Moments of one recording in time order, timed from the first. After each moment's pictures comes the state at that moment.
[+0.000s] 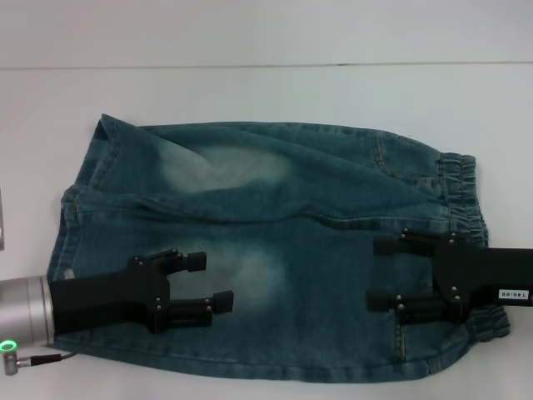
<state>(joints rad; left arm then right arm) -0.42 -2.15 0.59 0.59 2.12 1.63 -1.36 0.44 2.09 -0.66 -0.64 -2.05 -1.76 1.32</state>
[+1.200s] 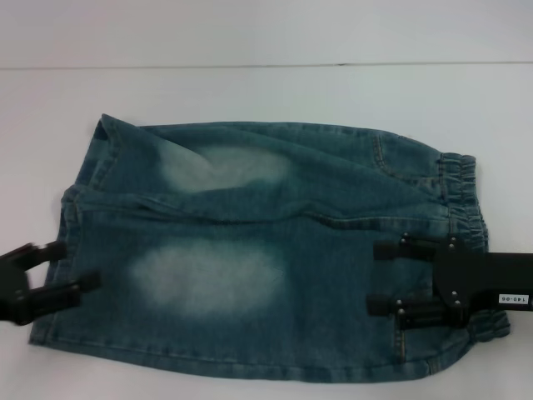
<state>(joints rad) -0.24 -2.15 0.38 0.91 2.12 1.73 -1.48 0.43 2.09 -0.67 -0.63 -2.05 -1.76 1.32</state>
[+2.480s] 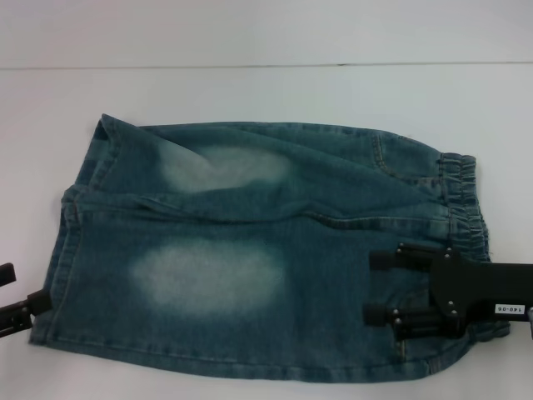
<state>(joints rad) -0.18 -2.15 0.26 1.03 2.18 1.82 -1.53 0.42 2.09 -0.67 -0.59 -2.05 -1.76 1.31</state>
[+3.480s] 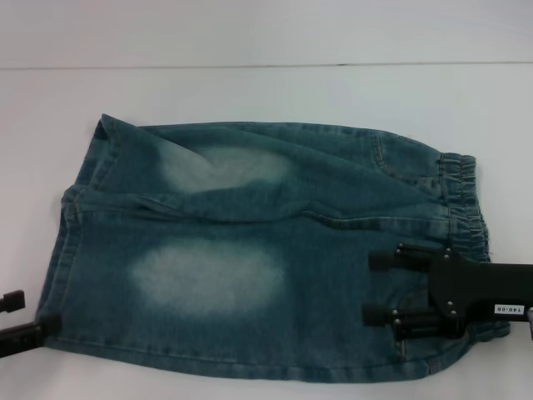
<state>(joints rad) -0.21 -2.16 0.26 1.02 2.32 1.75 -1.57 0.42 2.09 -0.67 -0.59 -2.05 -1.76 1.31</state>
